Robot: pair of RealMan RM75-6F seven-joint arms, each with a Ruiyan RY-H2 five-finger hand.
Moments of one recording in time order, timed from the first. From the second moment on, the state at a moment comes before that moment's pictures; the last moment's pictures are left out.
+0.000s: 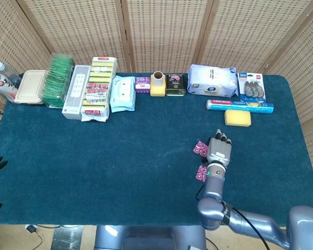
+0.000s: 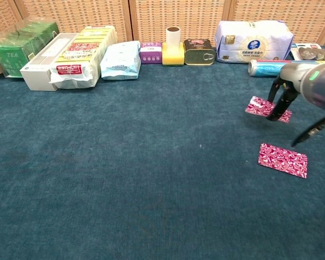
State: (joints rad) left arm 0.01 -0.80 0.11 -1.78 1.71 1.56 -0.28; right arm 0.75 -1.76 0.56 -1.70 -0.22 1.52 -1.11
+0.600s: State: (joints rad) left arm 0.03 -0.81 0.12 -1.77 1.73 1.60 -0.29; right arm 0.64 -1.66 0.30 -1.87 -0.47 1.56 -0.96
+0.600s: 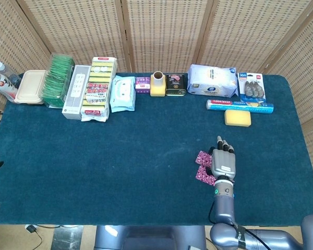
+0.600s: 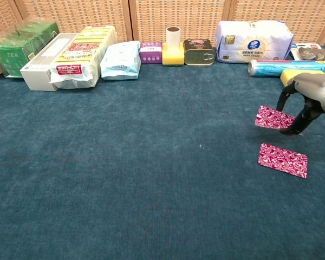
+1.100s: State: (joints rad) left arm 0.02 -0.81 0.12 -1.78 1.73 1.58 -0.27; right arm 0.57 -1.63 0.20 -1.90 -0.58 1.56 -0.88
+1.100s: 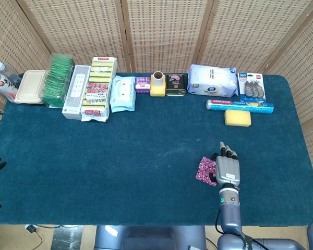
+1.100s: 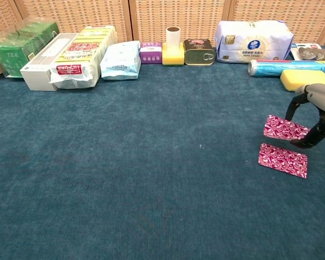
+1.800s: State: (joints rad) left arm 0.02 -0.81 0.12 -1.79 1.72 1.57 -0.25; right arm 0.53 -1.65 0.13 -1.87 -0.60 1.53 -0.88
